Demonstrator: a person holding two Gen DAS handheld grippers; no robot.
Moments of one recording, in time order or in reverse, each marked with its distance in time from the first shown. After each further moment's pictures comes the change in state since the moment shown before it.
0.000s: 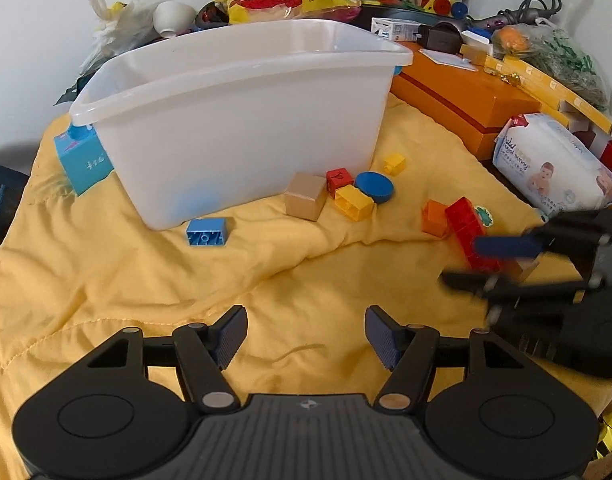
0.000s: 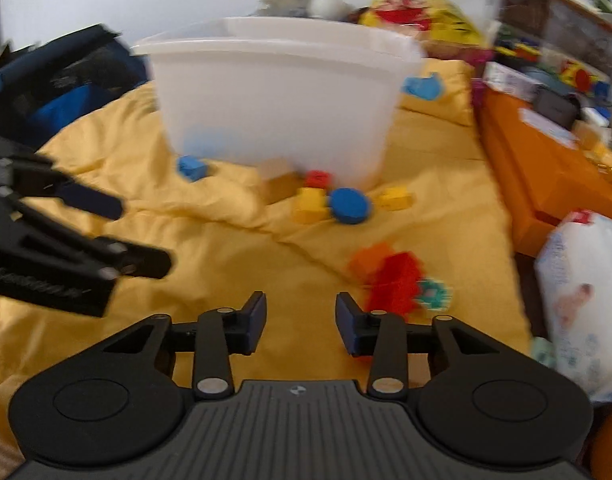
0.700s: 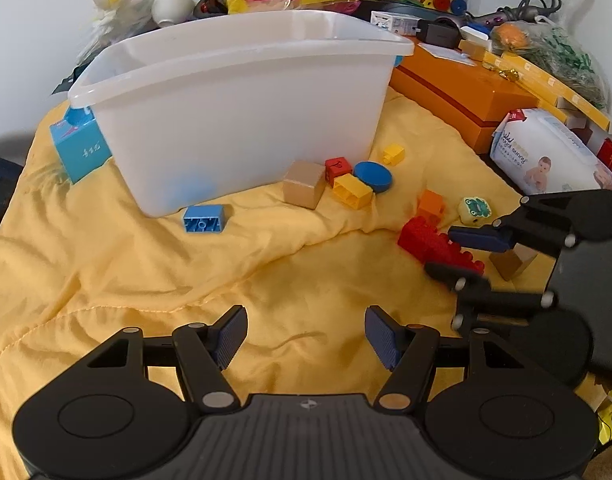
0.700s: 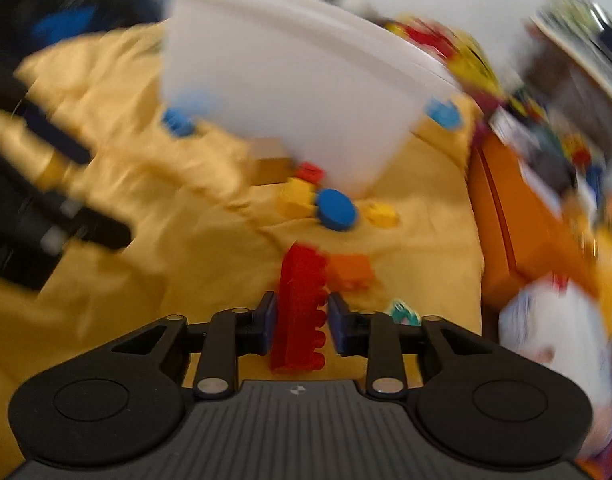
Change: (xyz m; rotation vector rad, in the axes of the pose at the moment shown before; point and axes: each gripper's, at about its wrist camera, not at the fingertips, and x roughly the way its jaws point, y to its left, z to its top) left arm 0.002 0.004 -0.006 -0.007 0.016 -0.025; right arm 0.021 0.040 0.004 -0.325 0.033 -0.153
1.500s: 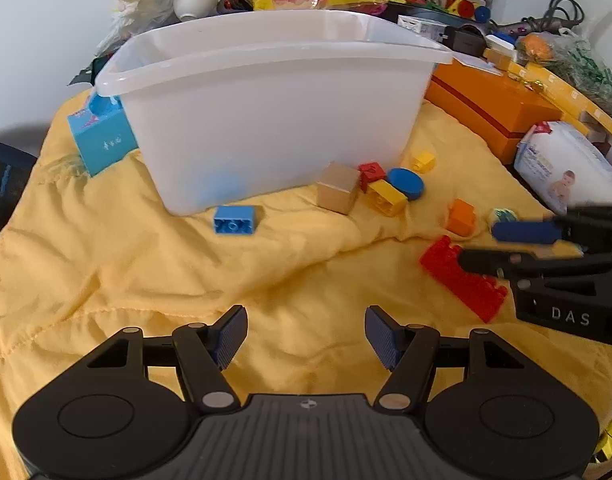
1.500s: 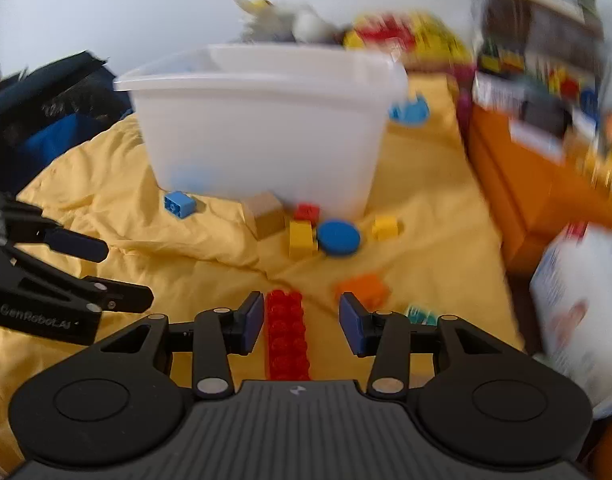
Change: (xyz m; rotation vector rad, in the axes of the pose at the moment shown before) left arm 0.007 0.024 0.006 -0.033 -0.007 0.032; right arm -0.011 -0.055 0.014 0.389 -0.054 0.178
